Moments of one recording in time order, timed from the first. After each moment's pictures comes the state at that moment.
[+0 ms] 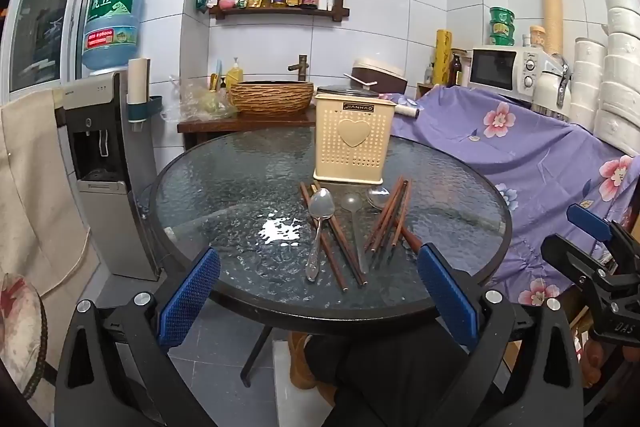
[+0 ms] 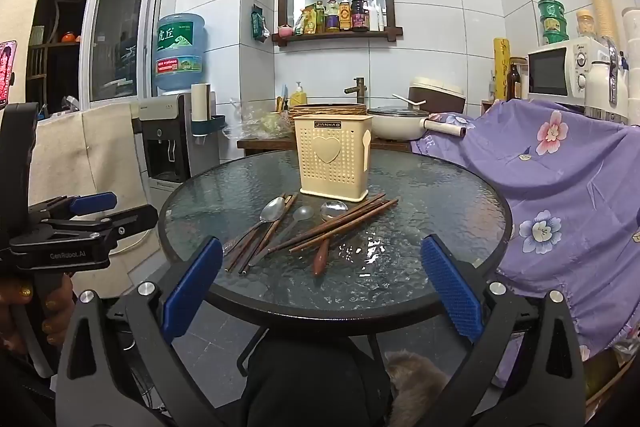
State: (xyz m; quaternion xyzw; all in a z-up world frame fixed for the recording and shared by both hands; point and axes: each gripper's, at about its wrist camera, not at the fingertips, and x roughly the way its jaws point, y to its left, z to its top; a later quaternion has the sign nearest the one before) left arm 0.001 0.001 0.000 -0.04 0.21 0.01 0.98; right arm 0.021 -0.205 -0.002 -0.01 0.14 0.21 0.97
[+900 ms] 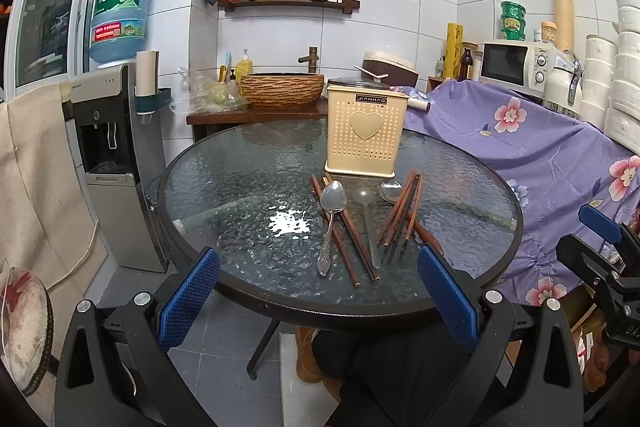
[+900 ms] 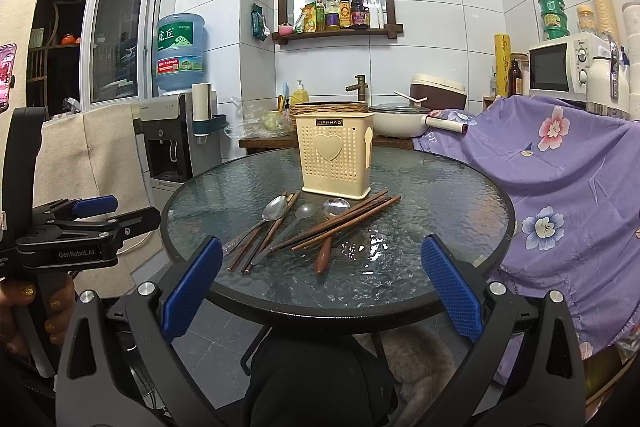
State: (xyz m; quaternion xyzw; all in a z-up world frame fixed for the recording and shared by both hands) left arm 0.004 -0.001 -0.006 -0.03 0.22 0.03 0.98; right arm 0.022 -0.204 -0.004 -0.01 0.15 0.21 0.97
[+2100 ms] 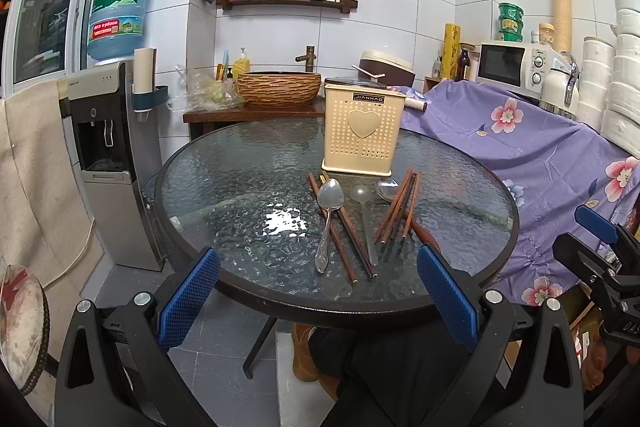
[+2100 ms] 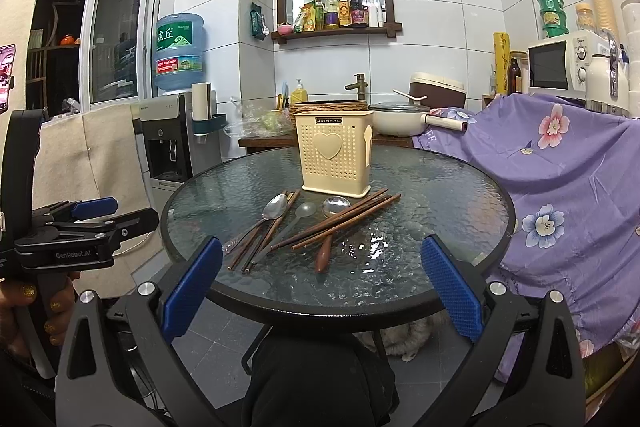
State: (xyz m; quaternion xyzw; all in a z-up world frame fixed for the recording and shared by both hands) left arm 0.003 0.002 -0.006 -0.04 0.22 0.02 0.97; right arm 0.023 -0.203 -0.007 0.00 0.15 0.21 0.97
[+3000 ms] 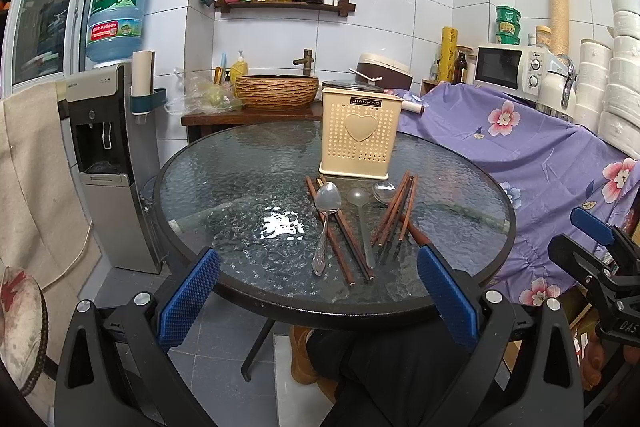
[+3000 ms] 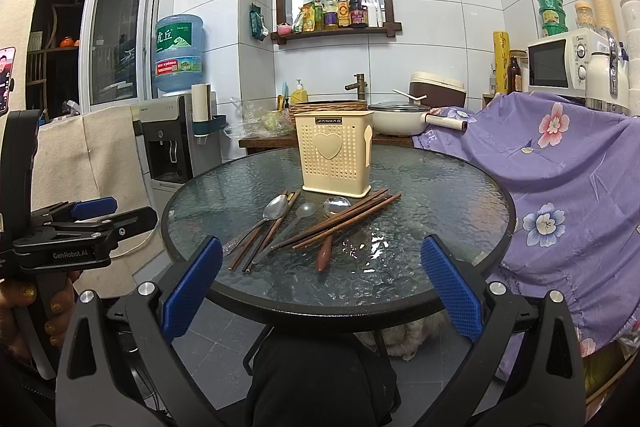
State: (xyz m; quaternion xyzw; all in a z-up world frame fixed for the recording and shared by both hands) left arm 0.002 0.001 -0.003 -0.04 0.22 0.02 0.98; right arm 0.023 -0.203 -0.006 0.00 0.15 0.21 0.97
